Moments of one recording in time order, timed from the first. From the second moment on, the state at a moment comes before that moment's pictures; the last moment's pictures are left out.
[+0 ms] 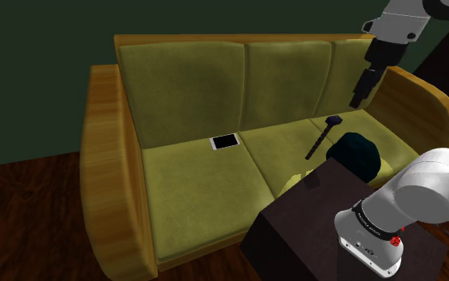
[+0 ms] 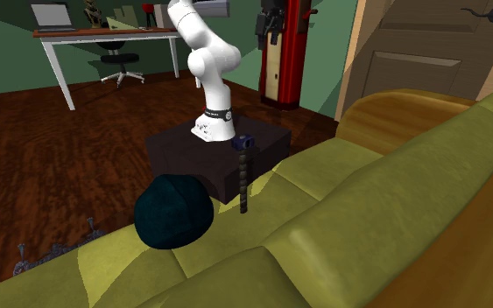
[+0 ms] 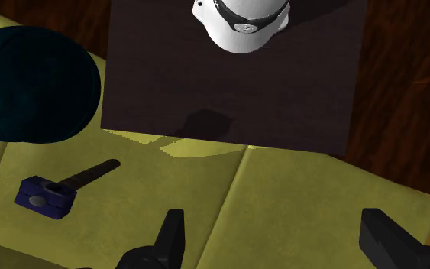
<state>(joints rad) -0.01 -0.83 -0.05 -2.43 0.01 1.45 -0.17</state>
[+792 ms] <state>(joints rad) -0.08 -0.69 -0.17 -2.56 -0.17 1.73 -0.30</state>
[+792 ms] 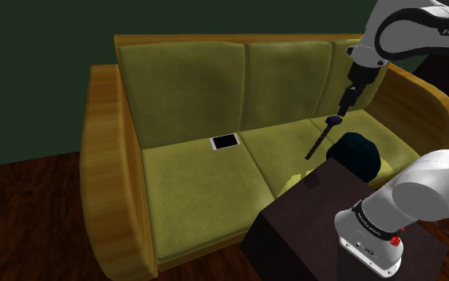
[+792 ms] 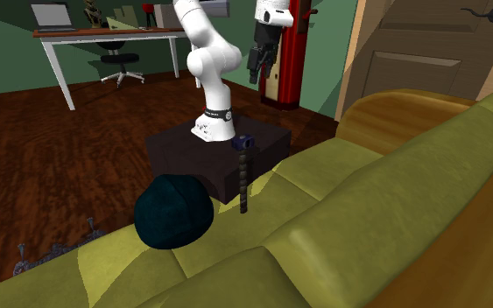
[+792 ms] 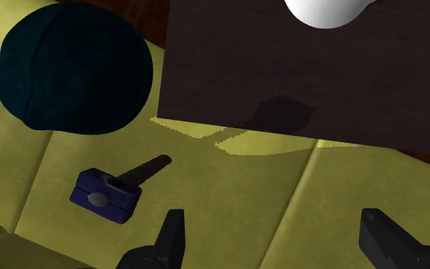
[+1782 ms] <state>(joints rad) -0.18 -0.26 -0.34 -2.54 -0.38 2.20 -0.42</state>
